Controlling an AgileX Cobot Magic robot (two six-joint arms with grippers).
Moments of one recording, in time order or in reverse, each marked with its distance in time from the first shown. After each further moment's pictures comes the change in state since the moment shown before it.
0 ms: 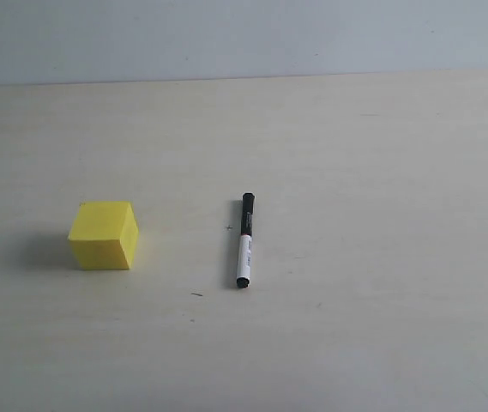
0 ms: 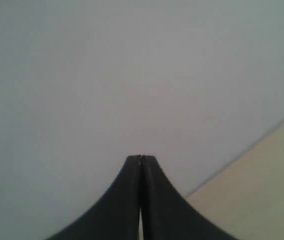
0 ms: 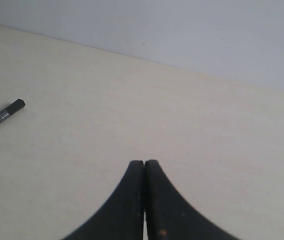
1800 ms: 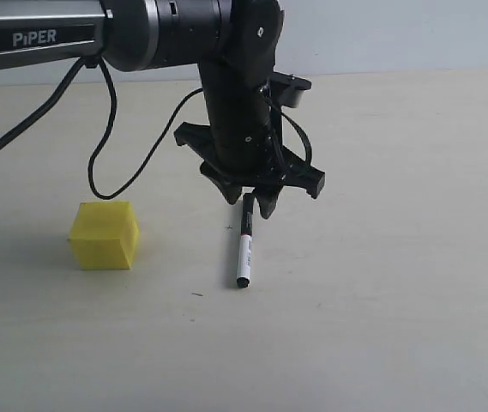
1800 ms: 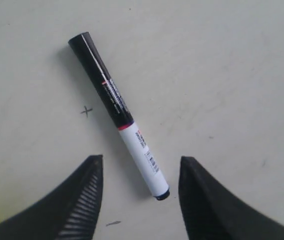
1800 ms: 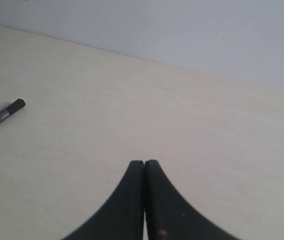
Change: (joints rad) left arm -0.516 0.667 -0.631 -1.773 0.882 0.863; right arm 0.000 0.000 0.000 0.000 0.000 0.000
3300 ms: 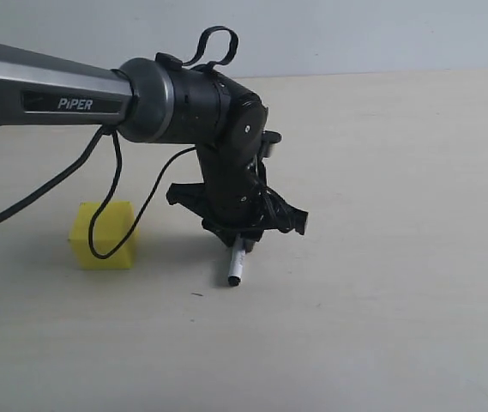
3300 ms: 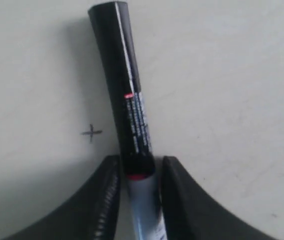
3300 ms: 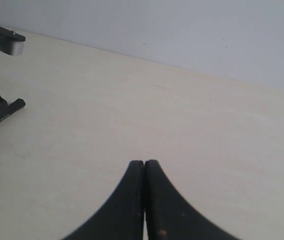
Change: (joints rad) left arm 0.000 0.075 0.202 0.038 -0.288 -0.242; right arm 0.000 0.000 0.000 0.000 0.000 0.000
